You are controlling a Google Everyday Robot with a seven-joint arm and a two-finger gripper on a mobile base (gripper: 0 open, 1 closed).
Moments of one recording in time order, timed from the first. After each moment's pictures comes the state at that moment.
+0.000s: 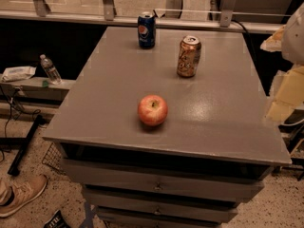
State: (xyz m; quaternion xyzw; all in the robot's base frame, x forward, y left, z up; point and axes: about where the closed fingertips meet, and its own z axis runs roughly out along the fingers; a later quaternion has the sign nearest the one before) arm 0.438 -0.216 0.979 -0.60 0.78 -0.04 0.16
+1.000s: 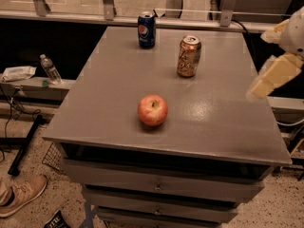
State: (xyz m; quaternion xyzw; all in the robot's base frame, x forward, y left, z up) arm 0.508 -0.233 0.966 -0.54 0.79 0.02 0.28
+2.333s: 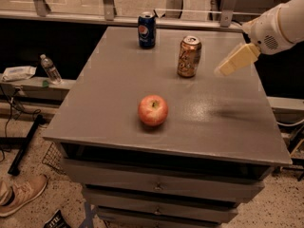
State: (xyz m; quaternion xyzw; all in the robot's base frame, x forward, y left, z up) arm 0.616 -0.213 0.946 -0.47 0.79 0.05 0.39
